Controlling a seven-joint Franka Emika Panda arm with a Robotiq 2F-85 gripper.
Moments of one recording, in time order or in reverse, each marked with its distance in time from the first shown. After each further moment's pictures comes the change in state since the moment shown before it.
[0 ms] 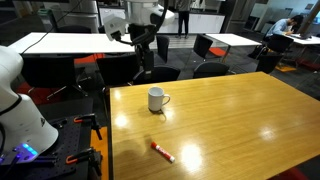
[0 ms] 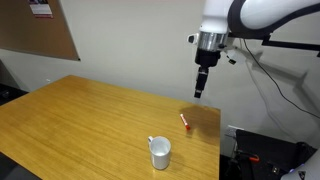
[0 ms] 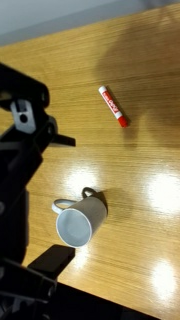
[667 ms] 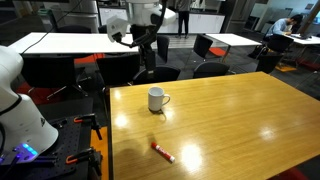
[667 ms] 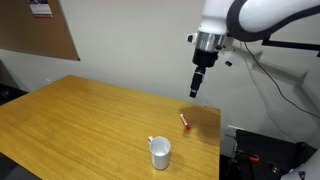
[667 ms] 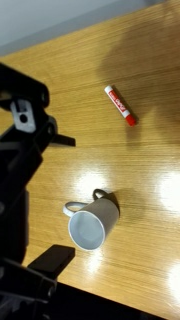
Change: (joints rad) arm -0.003 0.007 0.009 -0.010 0.011 0.065 0.057
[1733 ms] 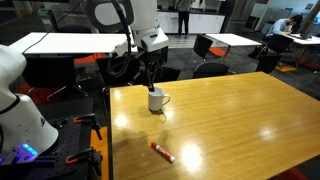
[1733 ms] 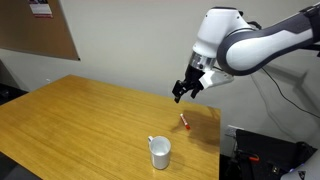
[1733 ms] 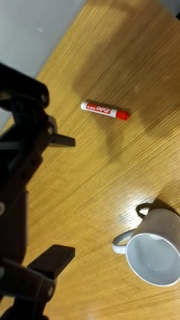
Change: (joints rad) arm -0.101 0.080 0.106 -0.124 -0.025 0.336 0.647
